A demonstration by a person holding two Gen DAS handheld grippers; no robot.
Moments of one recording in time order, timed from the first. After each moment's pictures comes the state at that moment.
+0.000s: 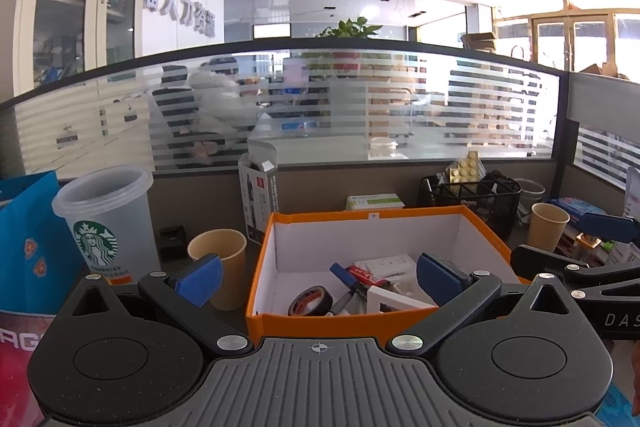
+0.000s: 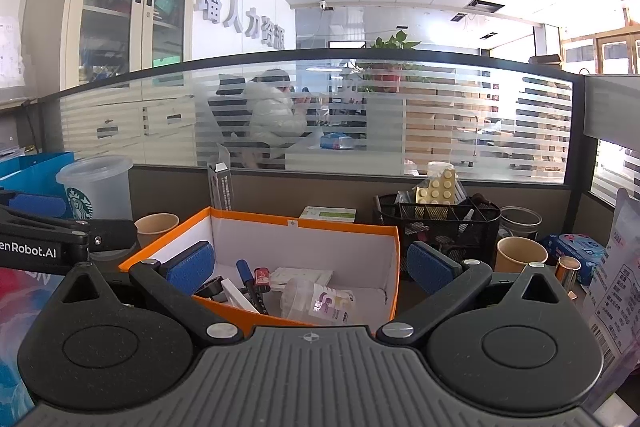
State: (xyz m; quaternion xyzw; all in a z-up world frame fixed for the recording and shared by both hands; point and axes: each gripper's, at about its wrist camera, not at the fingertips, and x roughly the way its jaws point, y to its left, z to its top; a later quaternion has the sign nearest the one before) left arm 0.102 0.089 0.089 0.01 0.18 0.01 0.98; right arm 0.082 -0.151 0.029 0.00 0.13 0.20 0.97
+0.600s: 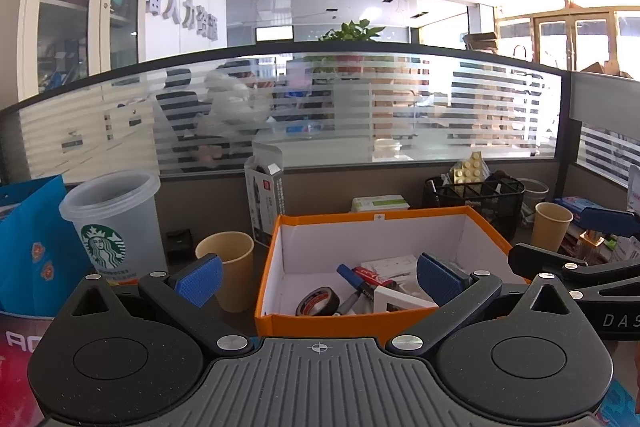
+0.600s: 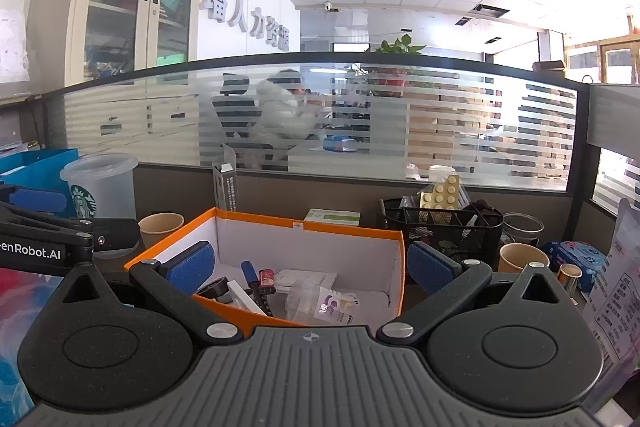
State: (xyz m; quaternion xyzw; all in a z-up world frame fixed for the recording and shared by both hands) left arm 0.099 0.092 0.090 0.02 0.18 0.02 0.98; right arm 0.077 -0.151 0.032 -0.01 0.12 0.20 0.97
